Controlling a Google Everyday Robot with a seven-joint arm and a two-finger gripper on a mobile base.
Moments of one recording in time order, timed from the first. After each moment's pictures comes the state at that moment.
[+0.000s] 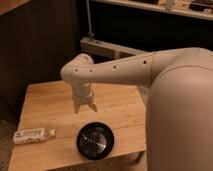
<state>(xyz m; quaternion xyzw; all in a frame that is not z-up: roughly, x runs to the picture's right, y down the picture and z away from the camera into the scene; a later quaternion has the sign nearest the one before) -0.102 0.096 0.704 -0.26 0.23 0.64 0.68</state>
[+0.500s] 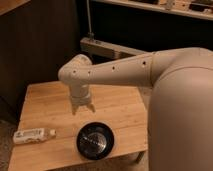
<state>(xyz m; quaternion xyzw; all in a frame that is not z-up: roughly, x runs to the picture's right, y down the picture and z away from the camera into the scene) -0.119 0.099 0.694 -0.28 0.19 0.59 0.73</state>
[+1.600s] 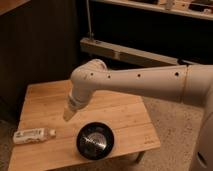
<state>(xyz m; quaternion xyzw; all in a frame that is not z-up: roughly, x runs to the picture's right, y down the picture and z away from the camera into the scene) -0.157 0.099 0.653 -0.36 -0.08 0.35 0.86</state>
